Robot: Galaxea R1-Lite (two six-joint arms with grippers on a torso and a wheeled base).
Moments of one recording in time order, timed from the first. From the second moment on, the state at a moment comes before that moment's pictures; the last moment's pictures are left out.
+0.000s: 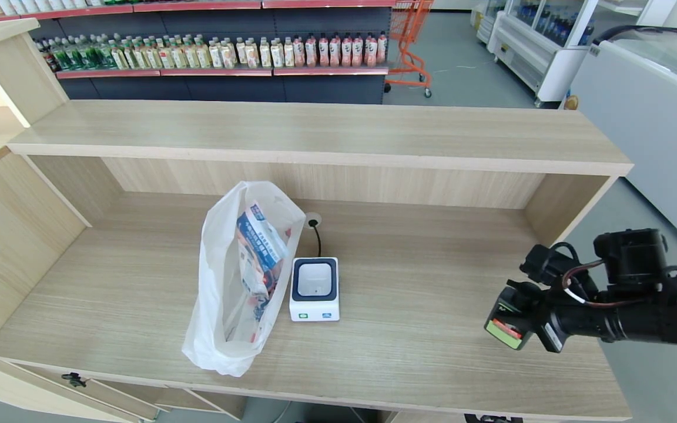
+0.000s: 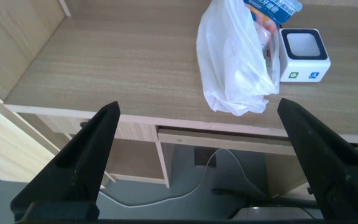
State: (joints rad) left arm 0.00 0.00 0.00 0.00 0.00 0.00; right arm 0.06 1.74 -0.61 -0.45 0.39 -0.64
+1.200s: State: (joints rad) left arm 0.00 0.00 0.00 0.00 0.00 0.00; right arm 0.42 1.32 -0.37 -0.34 0.70 -2.49
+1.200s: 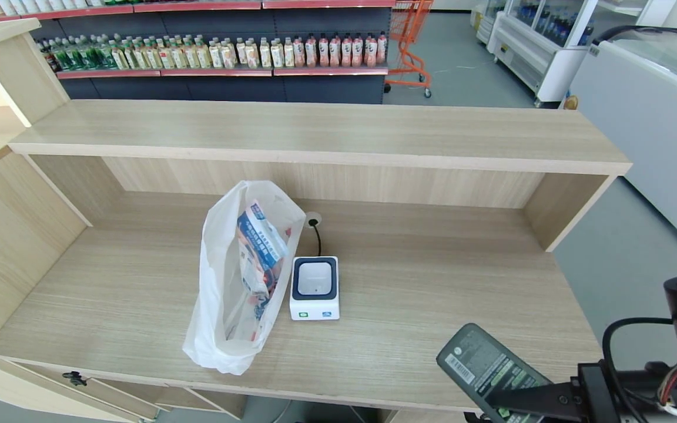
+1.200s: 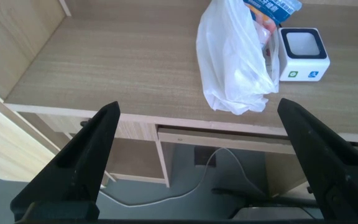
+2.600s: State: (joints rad) left arm 0.00 0.00 0.00 0.00 0.00 0.00; right arm 0.48 1.21 -0.28 -0.20 0.93 -2.75
